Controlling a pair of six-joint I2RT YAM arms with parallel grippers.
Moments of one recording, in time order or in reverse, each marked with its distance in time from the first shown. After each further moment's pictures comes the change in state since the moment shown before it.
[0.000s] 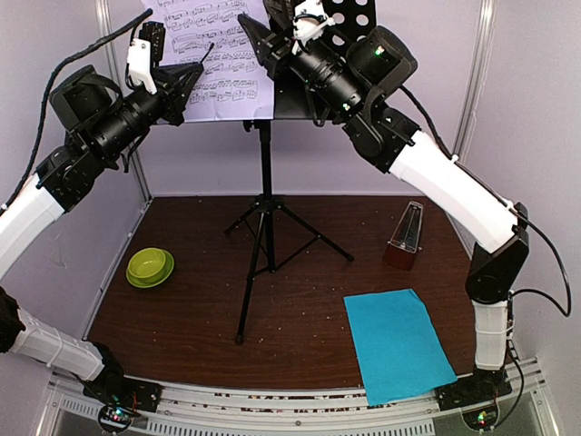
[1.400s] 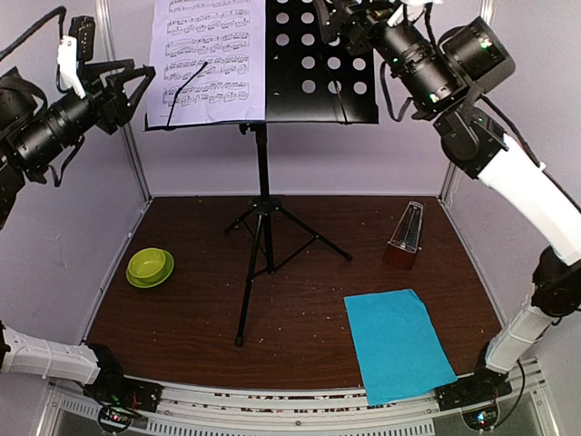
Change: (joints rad) left arm -0.013 -0.216 0.087 -0.365 -0.036 0.012; right arm -0.008 -0.425 -0.418 0.027 0.198 0.187
